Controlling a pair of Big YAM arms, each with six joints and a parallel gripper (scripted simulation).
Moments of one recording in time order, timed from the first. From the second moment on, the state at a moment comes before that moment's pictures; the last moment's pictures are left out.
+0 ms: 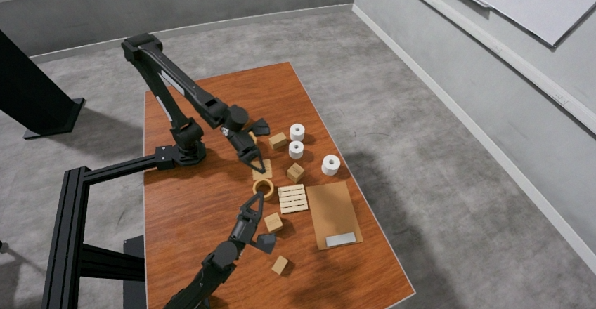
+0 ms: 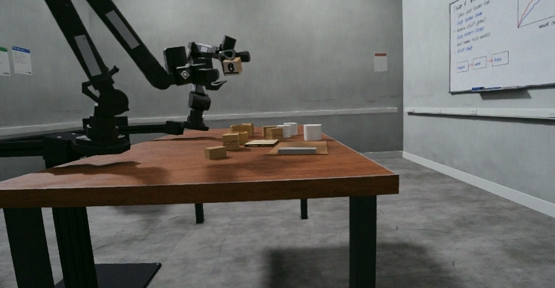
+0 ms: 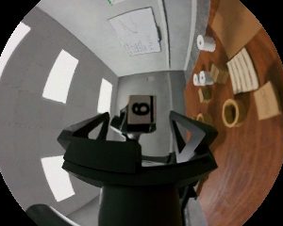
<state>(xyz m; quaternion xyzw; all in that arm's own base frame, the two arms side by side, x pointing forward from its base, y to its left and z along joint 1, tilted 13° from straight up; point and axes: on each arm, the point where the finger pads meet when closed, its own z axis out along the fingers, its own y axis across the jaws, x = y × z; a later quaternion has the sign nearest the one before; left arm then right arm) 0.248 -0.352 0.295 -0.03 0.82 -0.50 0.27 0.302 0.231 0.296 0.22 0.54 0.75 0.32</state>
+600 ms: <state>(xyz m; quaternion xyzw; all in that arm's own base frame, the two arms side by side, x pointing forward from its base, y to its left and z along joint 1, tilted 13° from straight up) 0.402 -0.212 0.251 -0.01 0.86 -0.45 0.23 0.342 0.137 0.272 0.16 0.72 0.53 0.41</state>
